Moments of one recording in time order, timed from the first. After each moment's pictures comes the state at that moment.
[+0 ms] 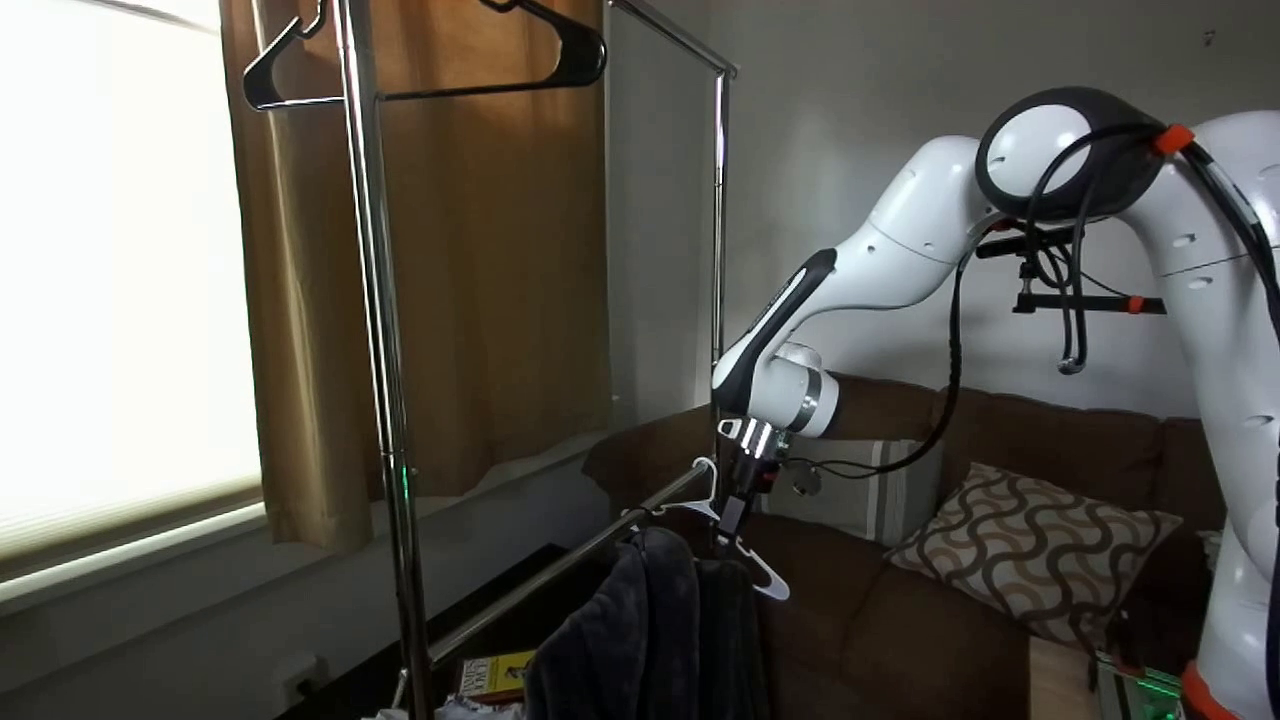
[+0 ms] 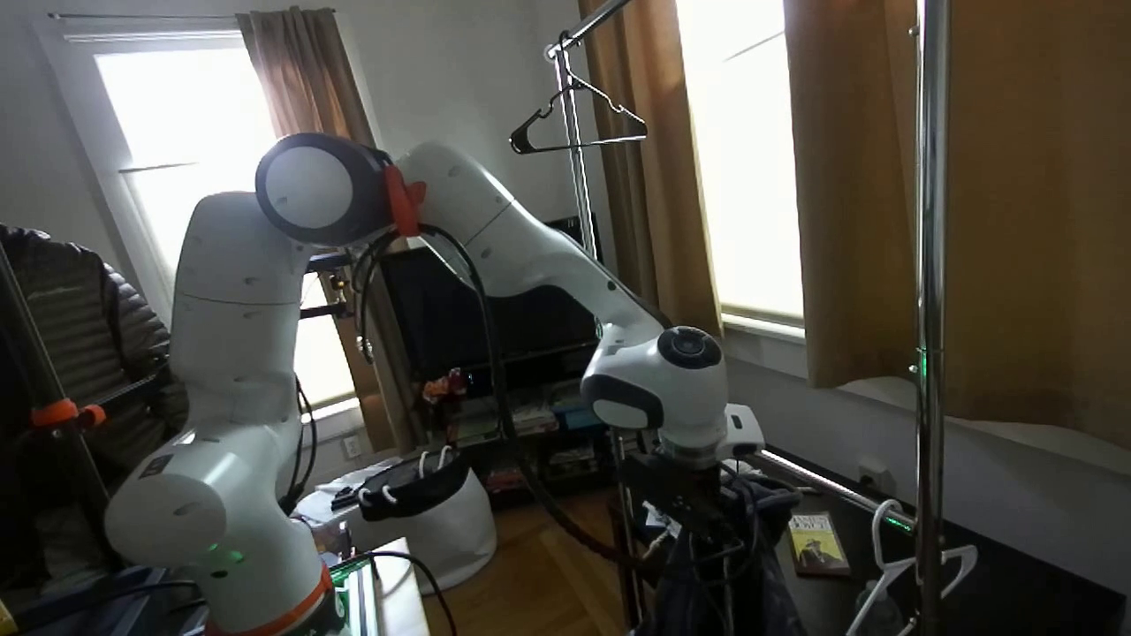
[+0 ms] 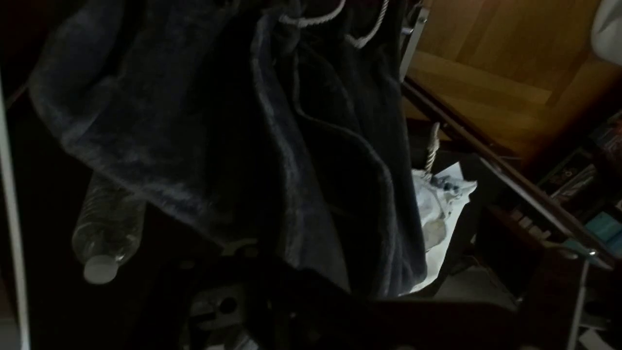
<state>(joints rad) -0.23 0.37 -0.02 -2.21 0.76 2.56 -1.19</state>
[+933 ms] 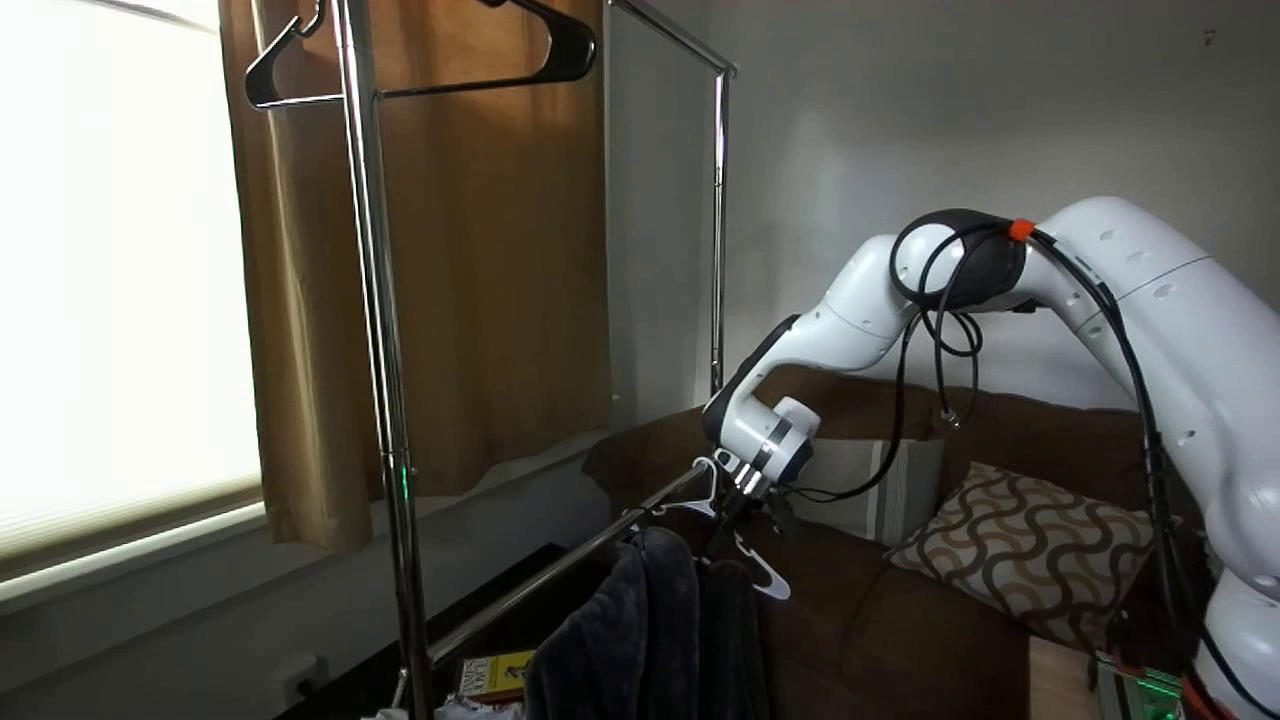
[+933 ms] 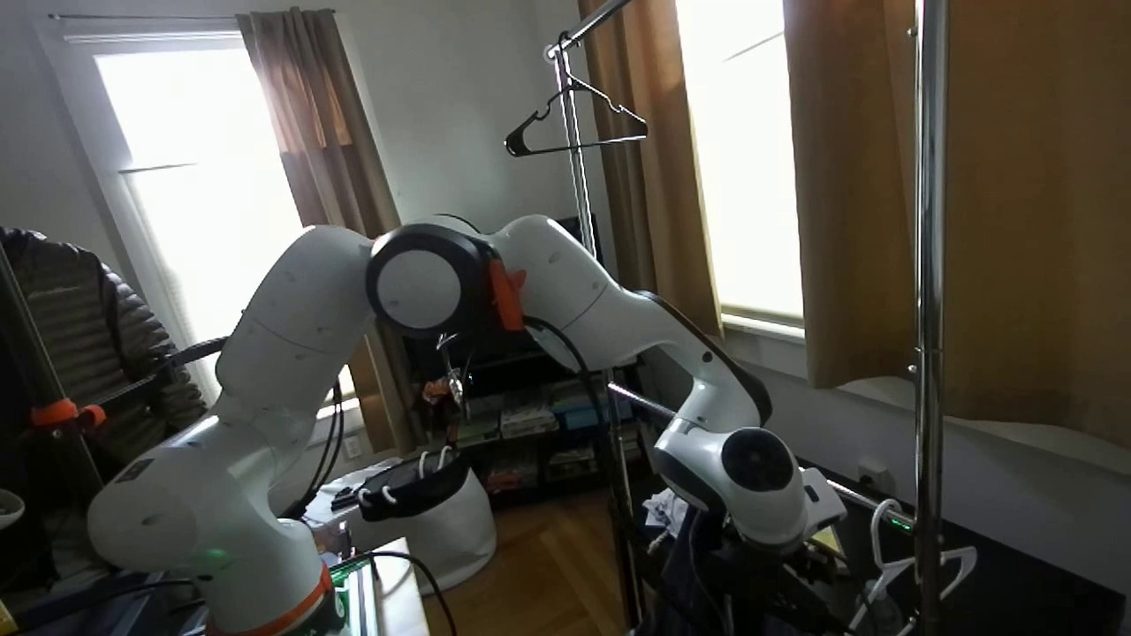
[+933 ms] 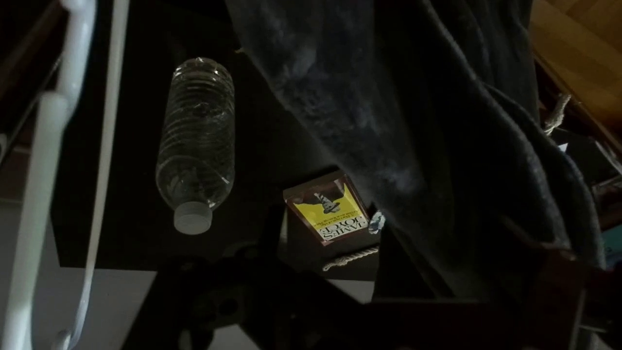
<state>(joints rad) -0.42 0.76 0.10 -1.86 1.08 2.69 -1.76</state>
